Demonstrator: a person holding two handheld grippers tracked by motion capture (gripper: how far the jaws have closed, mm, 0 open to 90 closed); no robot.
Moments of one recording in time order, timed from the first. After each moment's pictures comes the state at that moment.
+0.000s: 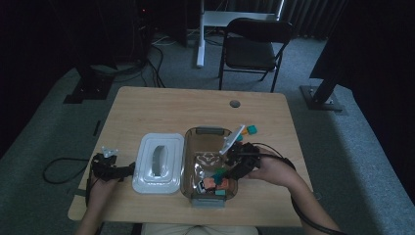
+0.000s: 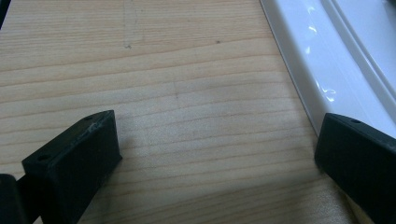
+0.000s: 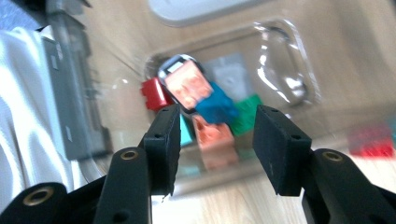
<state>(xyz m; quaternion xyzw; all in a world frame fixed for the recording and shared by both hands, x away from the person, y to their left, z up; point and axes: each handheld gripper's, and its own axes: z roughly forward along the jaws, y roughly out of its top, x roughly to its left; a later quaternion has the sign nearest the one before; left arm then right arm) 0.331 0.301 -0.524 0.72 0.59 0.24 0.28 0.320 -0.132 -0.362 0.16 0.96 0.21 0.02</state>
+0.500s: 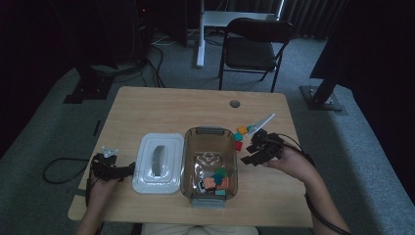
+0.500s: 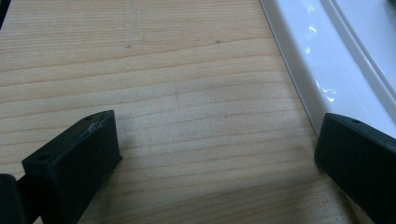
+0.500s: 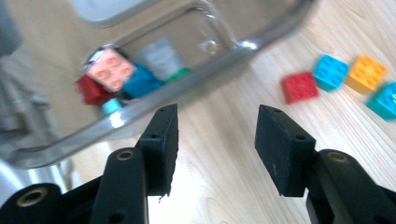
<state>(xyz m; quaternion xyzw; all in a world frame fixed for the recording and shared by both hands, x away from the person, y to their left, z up) 0.331 0.301 -0.524 0.72 0.59 0.24 0.28 0.351 -0.197 -0.362 0.27 0.93 0.24 0.05</state>
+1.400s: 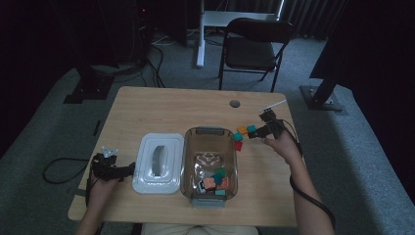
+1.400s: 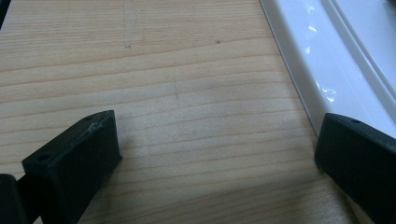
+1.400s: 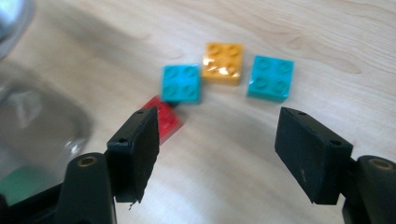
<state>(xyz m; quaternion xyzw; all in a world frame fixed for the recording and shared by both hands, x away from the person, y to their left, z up) 0.331 0.301 -0.524 0.72 0.59 0.24 0.28 0.463 -0.244 -0.432 0.50 0.82 0.26 0.07</state>
